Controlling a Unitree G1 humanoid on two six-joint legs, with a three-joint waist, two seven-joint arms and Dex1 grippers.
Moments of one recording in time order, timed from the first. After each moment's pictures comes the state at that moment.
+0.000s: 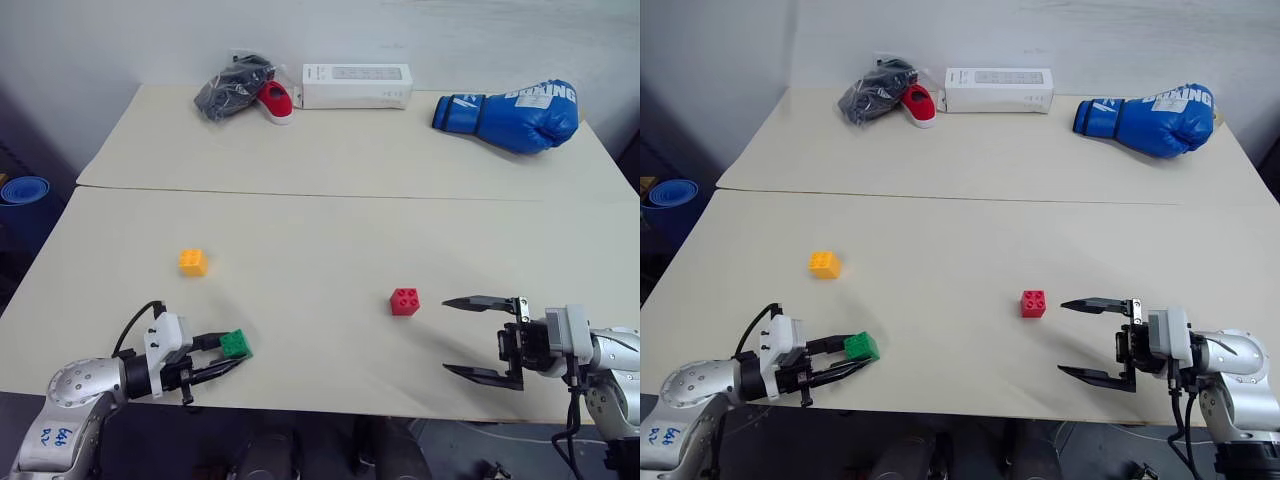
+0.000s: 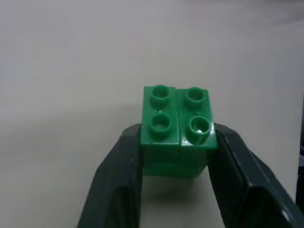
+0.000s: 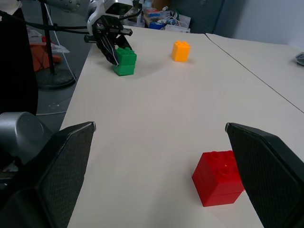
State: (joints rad) left arm 0.19 0.68 0.19 -0.24 -0.40 0.17 -1.04; right arm 0.02 -0.73 -0.20 -0.02 0.65 -0.24 1.50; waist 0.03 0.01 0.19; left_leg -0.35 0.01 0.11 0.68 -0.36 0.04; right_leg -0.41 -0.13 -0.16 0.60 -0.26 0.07
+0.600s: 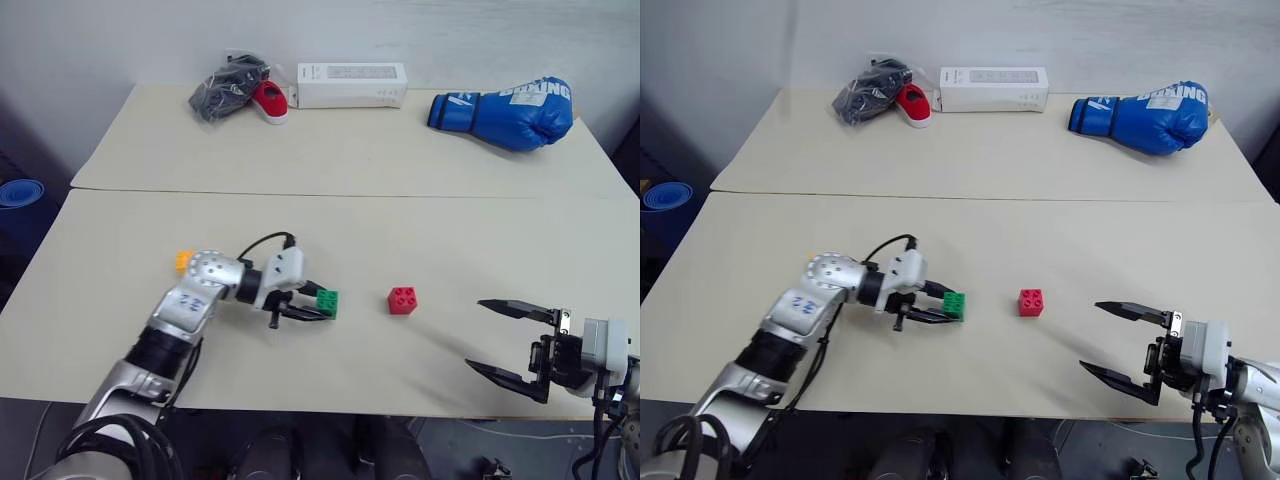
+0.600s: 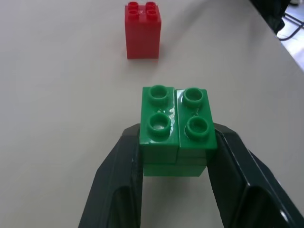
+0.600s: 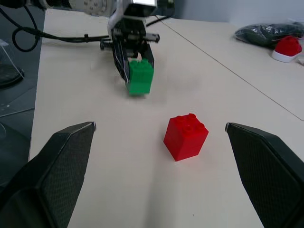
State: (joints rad) left arm -0.65 0.46 -0.36 0.26 -0.15 0.17 -1.20; right arm 0.24 -0.71 -0.37 -0.15 0.66 -0.22 1.35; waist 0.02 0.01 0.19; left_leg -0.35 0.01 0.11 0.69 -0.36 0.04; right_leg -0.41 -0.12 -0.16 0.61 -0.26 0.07
